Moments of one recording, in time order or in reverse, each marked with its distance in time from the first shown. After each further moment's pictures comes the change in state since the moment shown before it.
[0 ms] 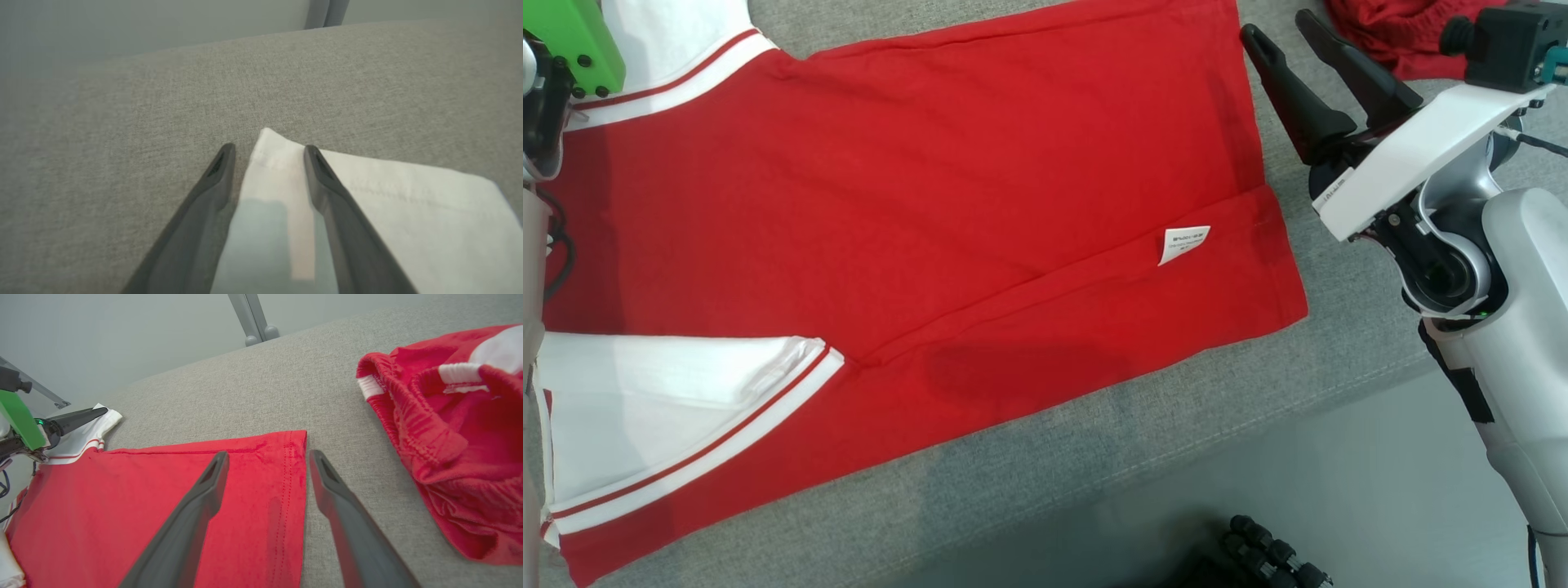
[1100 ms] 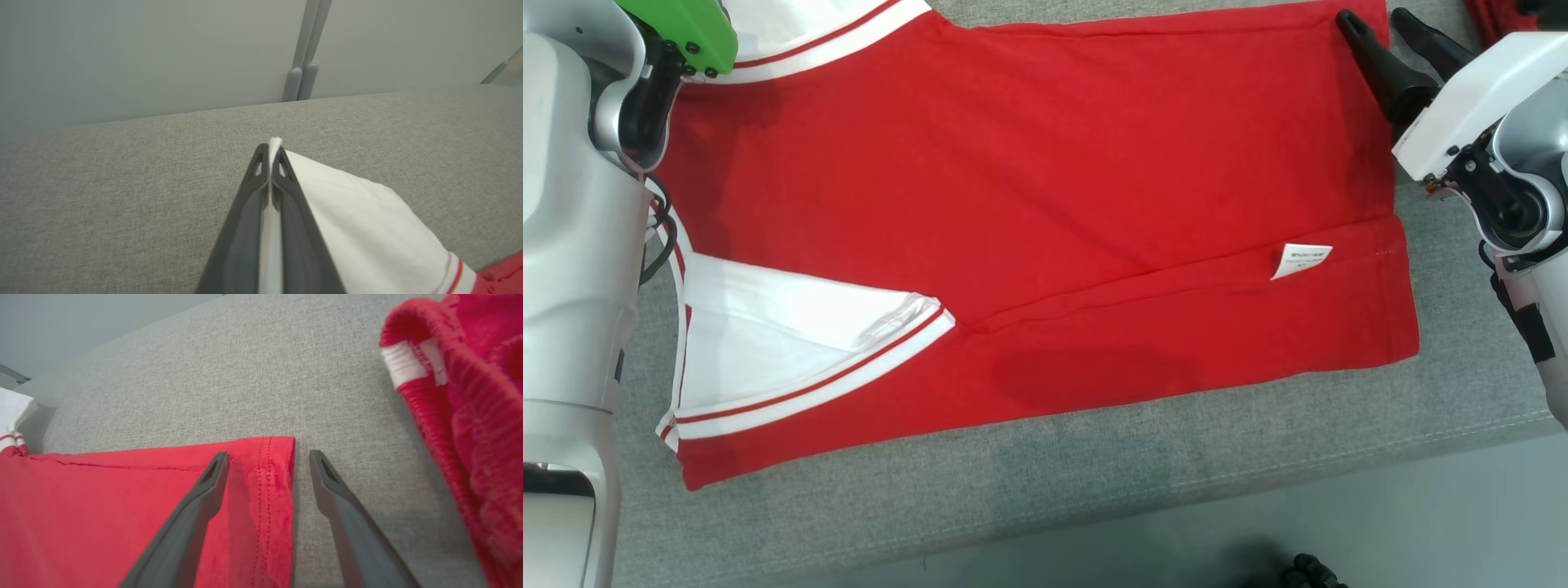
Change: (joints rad) left arm -0.013 -0.120 -0.014 -0.021 -0.053 -0.157 -0.229; right arm -0.112 -0.076 -0.042 0.249 0.024 -0.029 0.108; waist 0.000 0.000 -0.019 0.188
